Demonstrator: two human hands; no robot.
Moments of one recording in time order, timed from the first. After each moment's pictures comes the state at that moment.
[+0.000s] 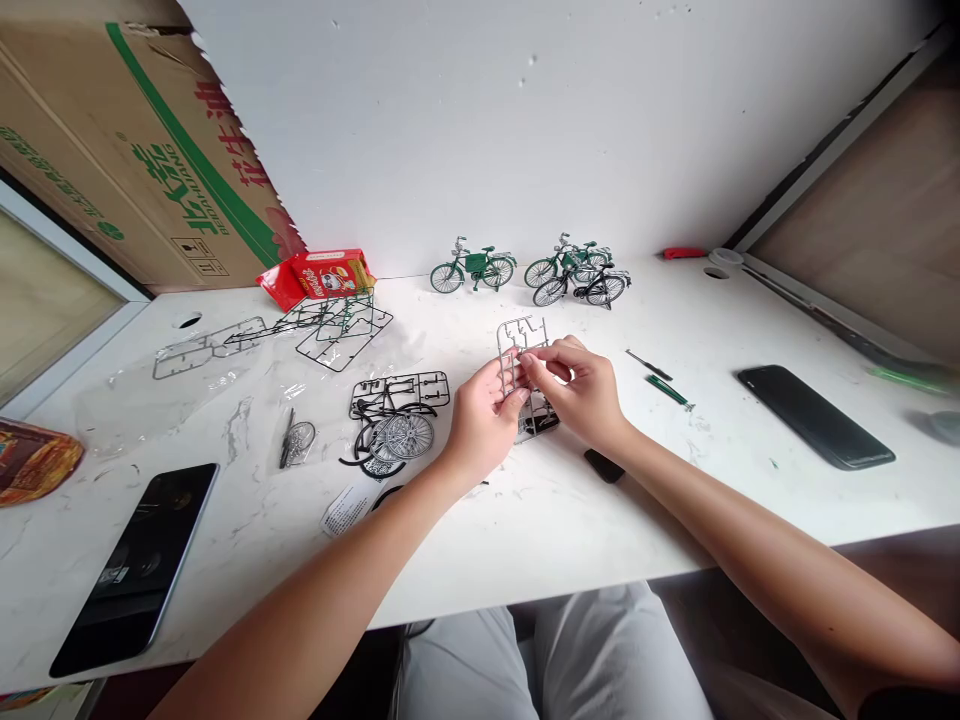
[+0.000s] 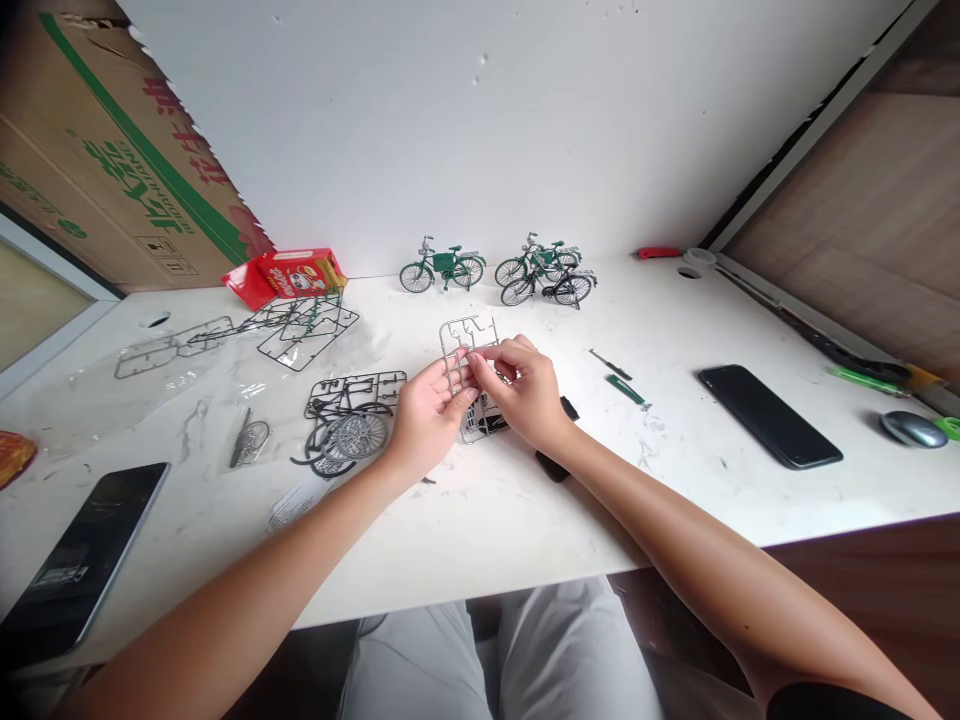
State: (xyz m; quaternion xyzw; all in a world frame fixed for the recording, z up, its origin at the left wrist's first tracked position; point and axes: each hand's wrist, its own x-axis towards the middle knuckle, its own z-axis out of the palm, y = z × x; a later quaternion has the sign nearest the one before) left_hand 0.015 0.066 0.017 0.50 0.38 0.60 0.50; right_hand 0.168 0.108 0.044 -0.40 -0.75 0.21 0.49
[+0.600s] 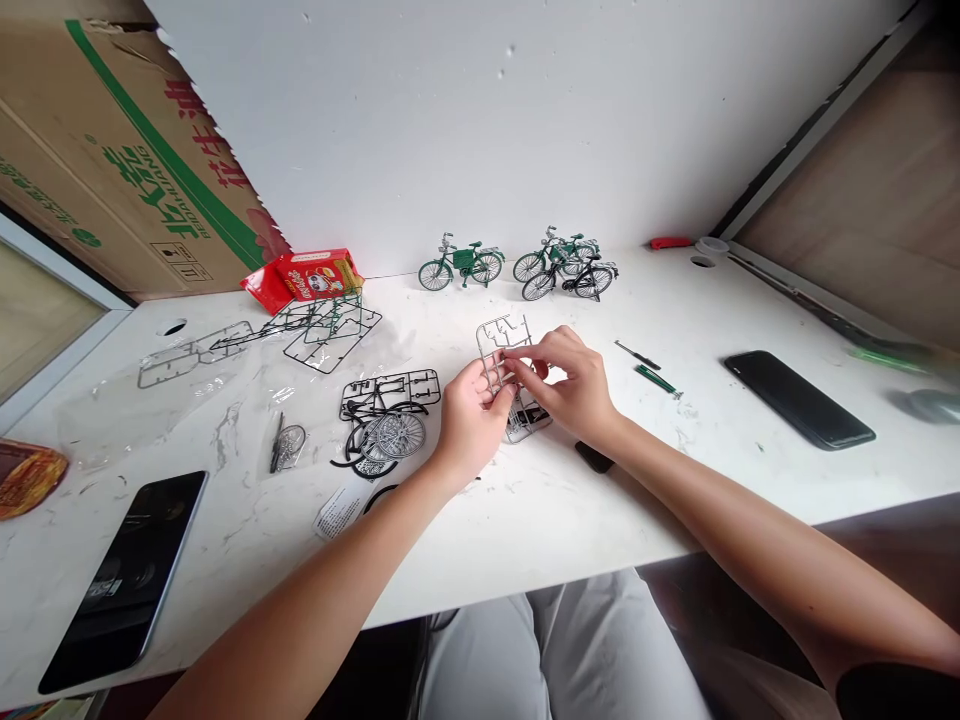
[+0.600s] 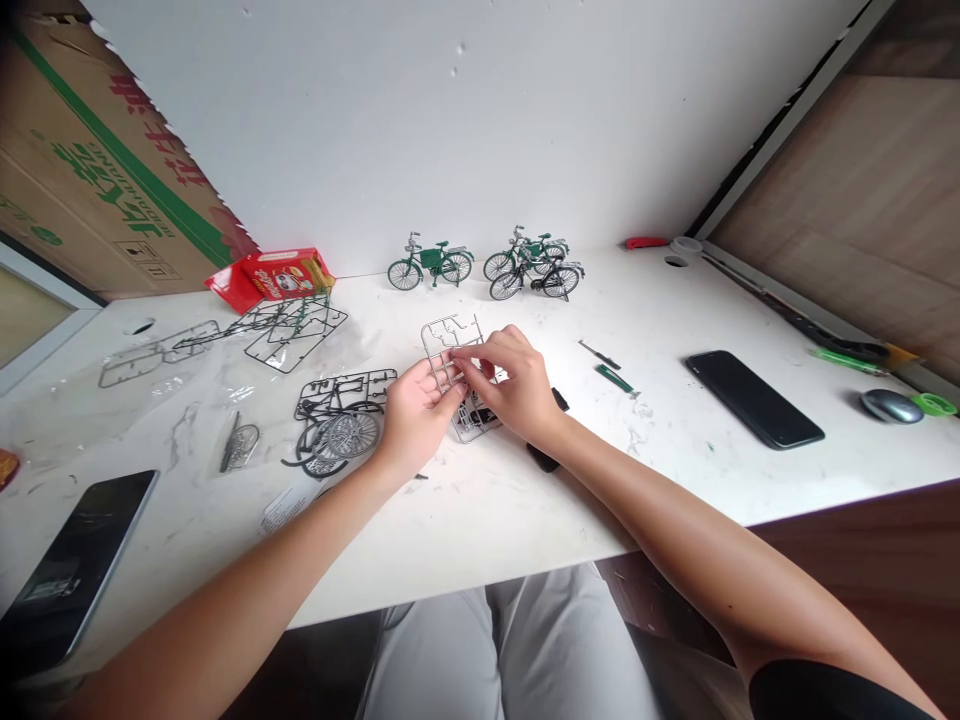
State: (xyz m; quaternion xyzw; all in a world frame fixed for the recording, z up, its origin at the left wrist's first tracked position) left_hand 0.016 0.060 0.021 0.47 0.41 0.59 0.51; right_hand 0.175 0.108 0.043 -0.34 -0.80 0.12 0.48
